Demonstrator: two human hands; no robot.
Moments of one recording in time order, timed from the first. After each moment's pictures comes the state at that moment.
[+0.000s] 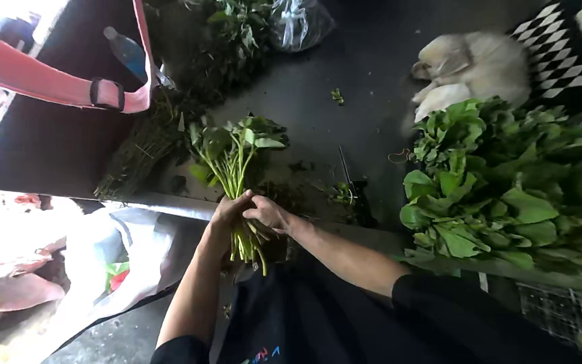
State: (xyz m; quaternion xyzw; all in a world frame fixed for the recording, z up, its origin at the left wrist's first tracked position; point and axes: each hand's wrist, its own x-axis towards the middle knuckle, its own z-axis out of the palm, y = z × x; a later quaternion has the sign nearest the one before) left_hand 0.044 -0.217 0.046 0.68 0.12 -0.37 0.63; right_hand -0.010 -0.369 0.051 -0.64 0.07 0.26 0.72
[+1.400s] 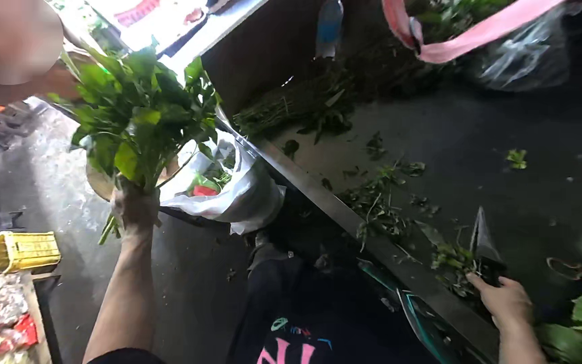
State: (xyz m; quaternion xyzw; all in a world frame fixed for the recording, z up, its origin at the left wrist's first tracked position) left_hand -0.106 0.171 0.165 0.92 0.36 0.16 0.08; right_hand -0.124 -0.583 -0.013 -0.86 0.40 0.09 0.30
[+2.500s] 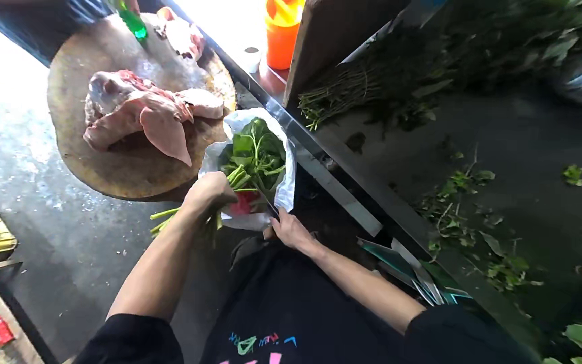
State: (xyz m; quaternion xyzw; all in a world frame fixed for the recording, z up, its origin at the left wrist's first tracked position) left_hand 0.015 0.298 0.091 0.87 0.17 -0.45 0.10; right_hand -0.042 0.063 0.002 -0.85 -0.06 0.46 0.27
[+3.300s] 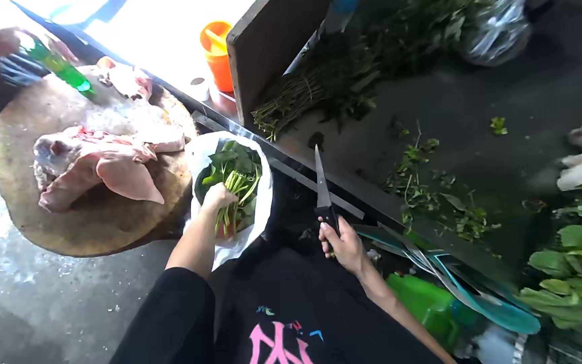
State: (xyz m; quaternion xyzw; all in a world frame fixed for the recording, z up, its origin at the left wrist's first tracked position) left_hand 0.070 0.264 -0.053 0.88 0.16 -0.39 0.22; right_hand -0.086 -0.068 0.074 -0.79 0.16 0.20 0.56
